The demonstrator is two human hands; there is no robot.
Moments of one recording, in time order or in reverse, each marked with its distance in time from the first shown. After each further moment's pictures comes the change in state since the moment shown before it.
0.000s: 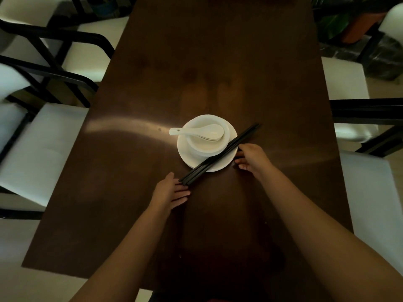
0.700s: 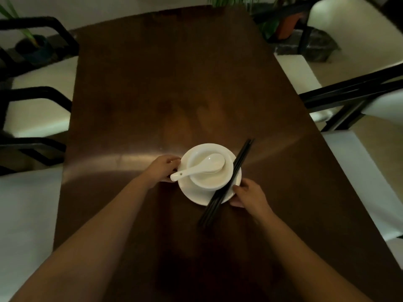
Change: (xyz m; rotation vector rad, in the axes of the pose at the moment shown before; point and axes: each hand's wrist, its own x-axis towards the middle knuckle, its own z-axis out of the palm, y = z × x) left_hand 0.106 0.161 0.023 0.938 -0.402 0.514; right_hand -0.021 0.035 0.051 0.035 0.284 -0.019
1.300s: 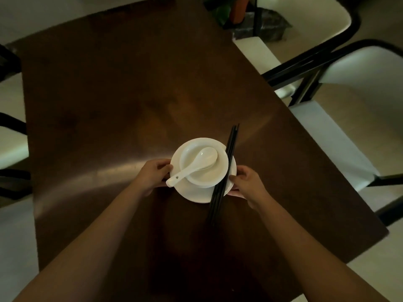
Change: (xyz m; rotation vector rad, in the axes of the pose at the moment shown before) left_hand -0.015 0.009 0.024 -0.047 -0.103 0.071; right_hand -0.022 0.010 -0.021 0.334 0.070 0.045
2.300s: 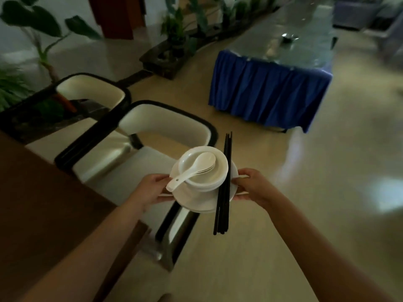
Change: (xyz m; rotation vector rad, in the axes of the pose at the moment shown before) left_hand -0.214 0.192 0.554 0.034 -0.574 0.260; right_hand -0.280 0.079 -0.572 0.262 0.465 -0.199
